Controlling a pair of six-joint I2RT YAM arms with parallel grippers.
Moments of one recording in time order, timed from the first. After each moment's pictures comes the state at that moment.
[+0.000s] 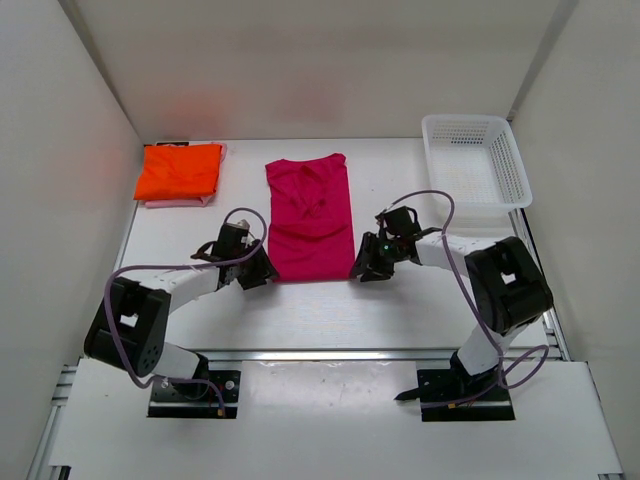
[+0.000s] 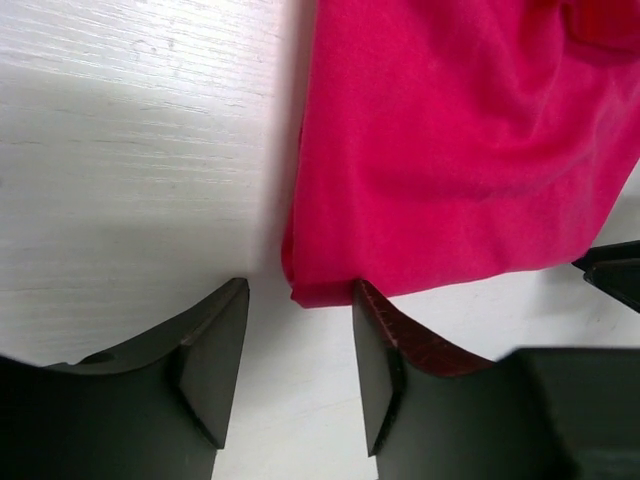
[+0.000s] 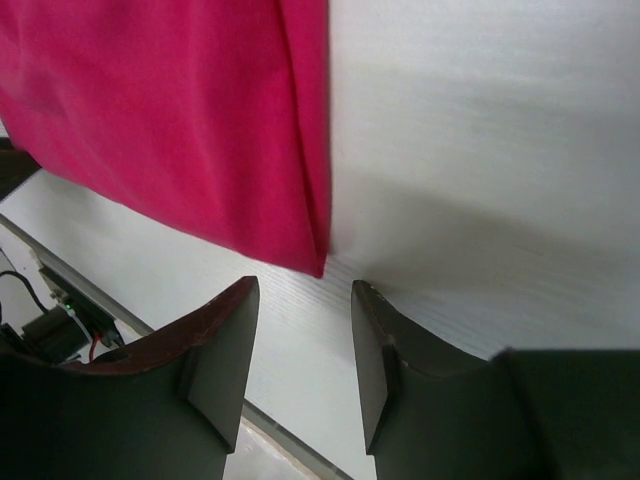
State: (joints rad) left arm -0.35 1.42 0.62 -0.14 0.16 -0.72; right arm 0.42 1.68 0.85 -0.21 -0.45 0.63
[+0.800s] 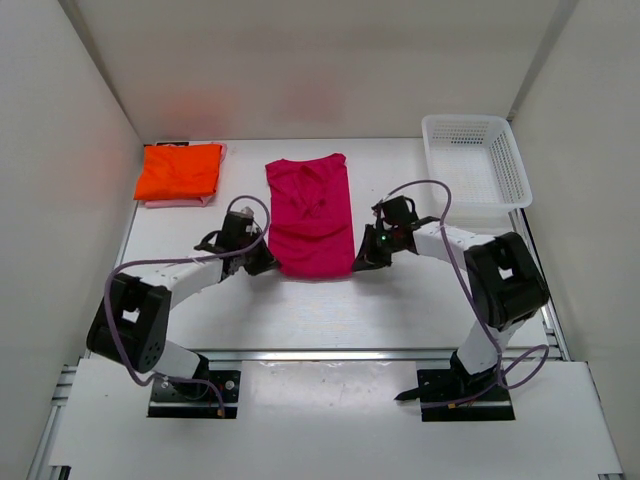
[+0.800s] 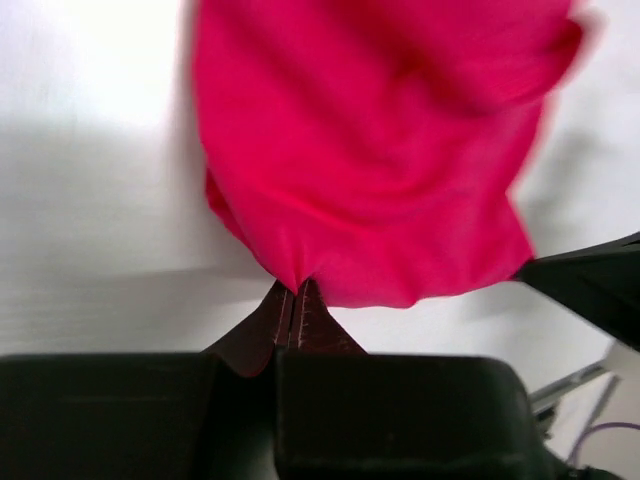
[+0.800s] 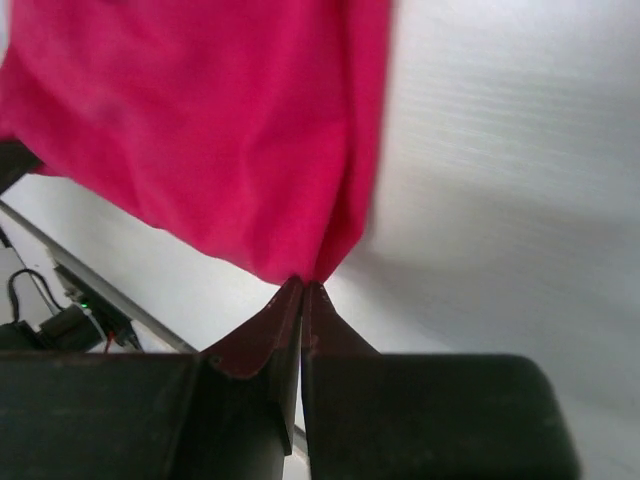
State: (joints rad) left arm -0.38 1.46 0.69 -0.12 0.16 -0.79; right arm 0.41 1.74 0.96 -0.28 -0.47 0.60
